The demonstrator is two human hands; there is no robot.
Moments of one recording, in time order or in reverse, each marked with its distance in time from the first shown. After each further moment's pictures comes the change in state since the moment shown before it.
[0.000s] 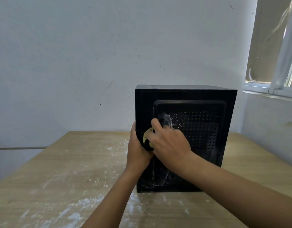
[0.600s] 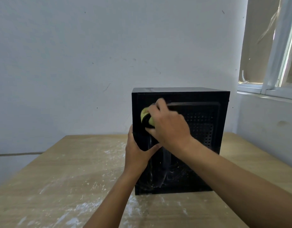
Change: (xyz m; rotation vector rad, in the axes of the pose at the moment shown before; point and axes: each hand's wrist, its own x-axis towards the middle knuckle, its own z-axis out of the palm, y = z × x) left_hand -0.001 0.006 -0.002 -0.011 -0.024 -0.041; right_hand 0.026 0.017 -0.016 0.202 0.282 0.136
